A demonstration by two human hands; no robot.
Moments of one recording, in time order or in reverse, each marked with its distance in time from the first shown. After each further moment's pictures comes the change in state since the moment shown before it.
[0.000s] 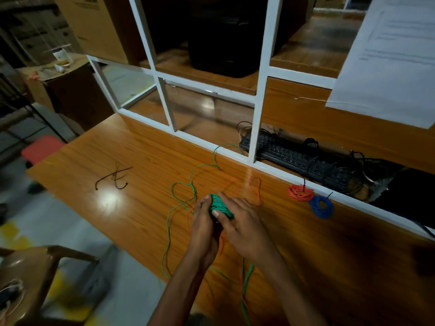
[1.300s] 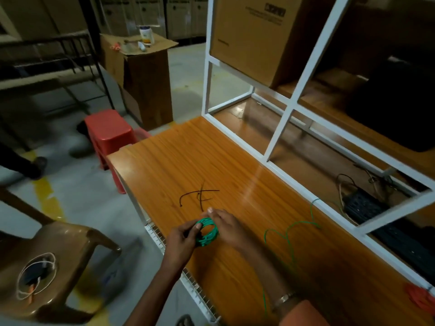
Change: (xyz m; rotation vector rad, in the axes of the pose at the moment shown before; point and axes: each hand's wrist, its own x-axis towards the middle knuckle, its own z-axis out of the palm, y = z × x) left_hand 0.164 0.225 -0.326 0.634 0.144 0.251; right_hand 0.254 -0.152 0.305 0.232 -0.503 0.274
